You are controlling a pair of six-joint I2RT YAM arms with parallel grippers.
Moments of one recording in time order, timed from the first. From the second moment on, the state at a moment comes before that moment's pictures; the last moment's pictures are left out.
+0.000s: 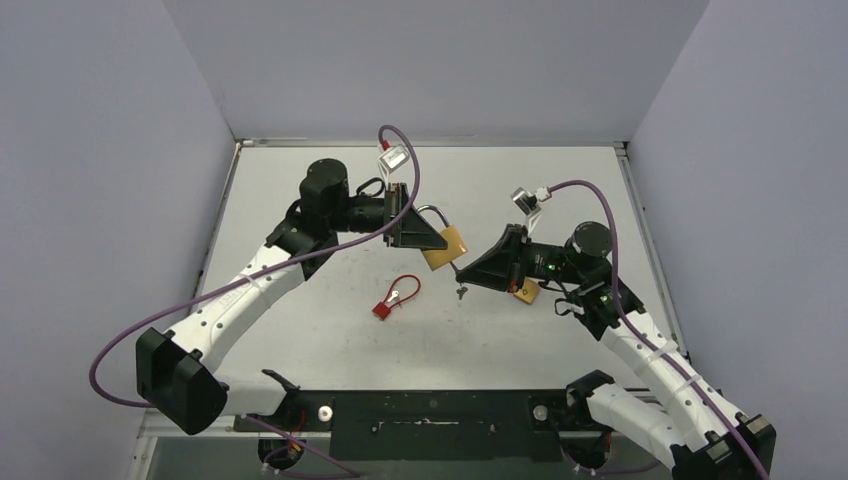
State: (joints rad) left arm -0.59 1.31 1.18 0.02 0.98 -0.97; right arm 0.45 0.88 0.74 0.16 -0.96 0.80
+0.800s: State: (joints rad) left arm -0.59 1.25 1.09 0.13 0.94 -0.94; right arm 0.47 1.00 0.78 0.27 -0.96 0.96
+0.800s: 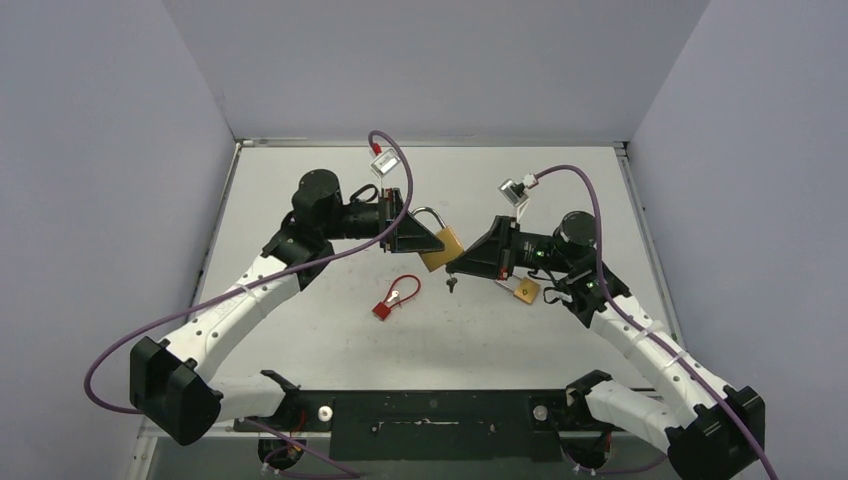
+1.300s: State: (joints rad) left arm -0.59 1.22 0.99 0.35 0.80 -1.05; right arm 0.49 0.95 0.67 0.48 -0.80 1.00
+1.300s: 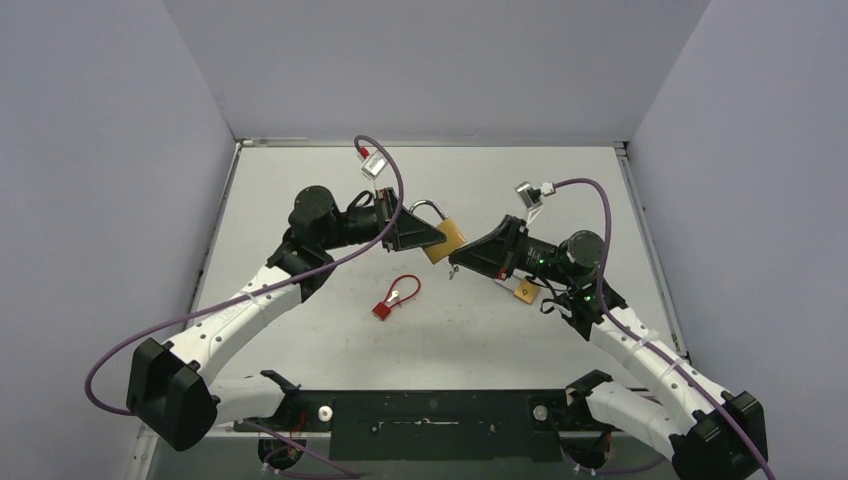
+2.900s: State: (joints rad) left arm -0.59 1.21 0.92 0.52 0.80 -1.17; right arm 0.53 0.90 0.58 0.62 -0.70 1.05
